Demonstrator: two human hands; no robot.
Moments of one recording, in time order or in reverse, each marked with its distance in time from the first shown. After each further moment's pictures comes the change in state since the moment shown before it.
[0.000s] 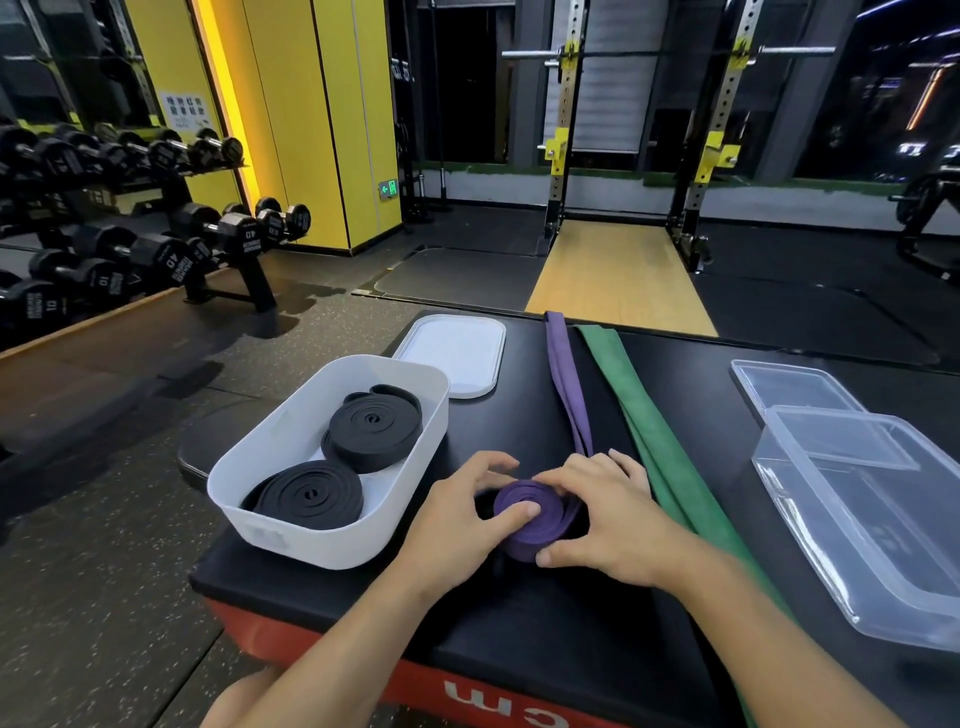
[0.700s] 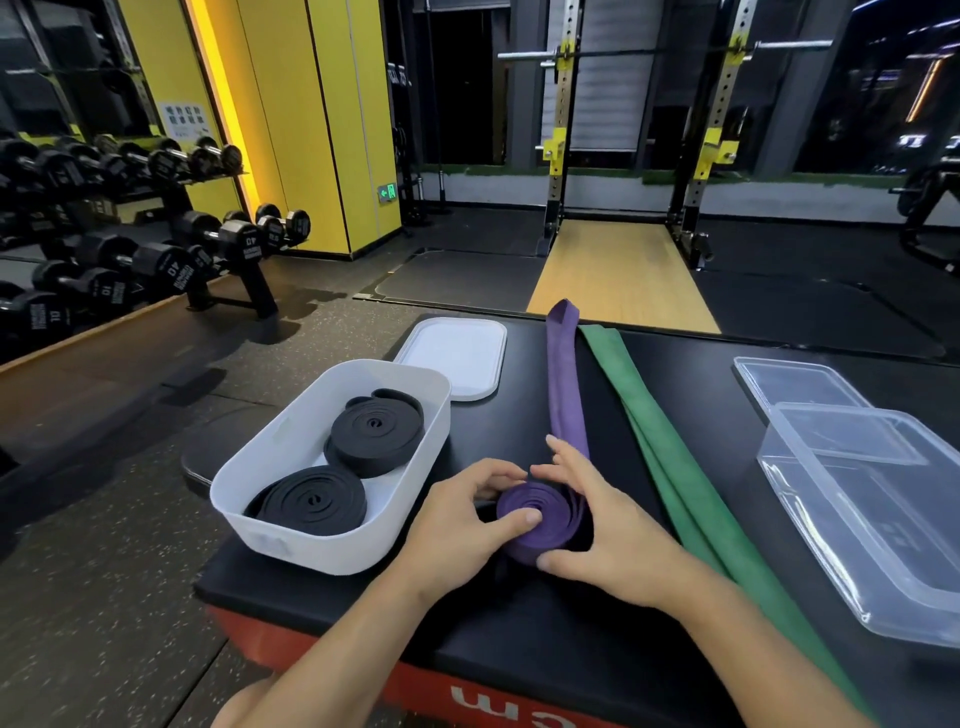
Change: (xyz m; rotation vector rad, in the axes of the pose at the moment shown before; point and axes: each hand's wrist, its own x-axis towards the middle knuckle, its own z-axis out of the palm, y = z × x) left_hand 0.003 -0.004 -0.002 -0.089 0.000 0.005; right_hand -0.009 0.001 0.018 0.411 0.016 0.029
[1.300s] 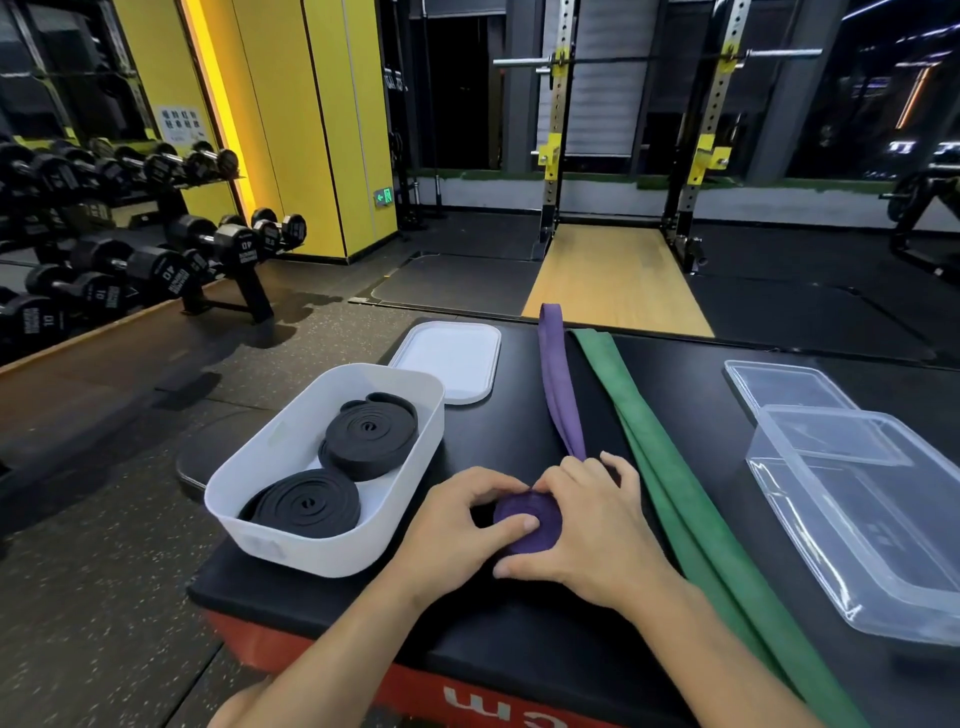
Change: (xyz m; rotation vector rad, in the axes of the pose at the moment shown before) left_hand 0.000 -0.001 0.002 0.043 -0.031 0.060; right_hand 0.001 -0.031 0.008 -0.586 0.194 0.050
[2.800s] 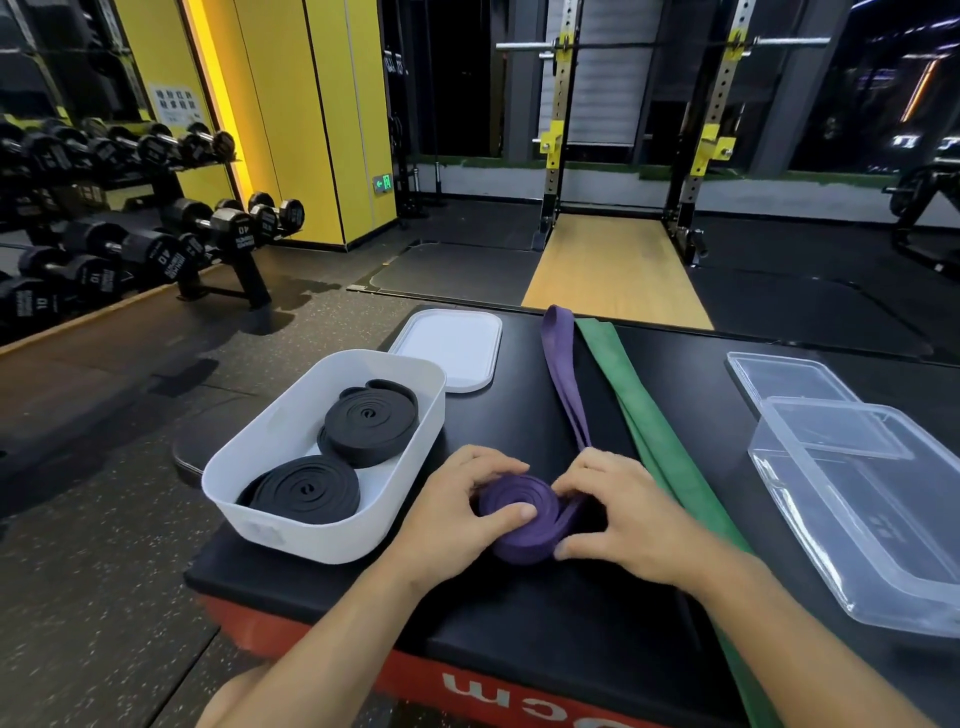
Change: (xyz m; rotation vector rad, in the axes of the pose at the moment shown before) left_hand 0.000 -0.003 -0.003 -0.006 0.002 0.059; right_hand 0.011 0.050 -0.002 0.204 -0.113 -0.226
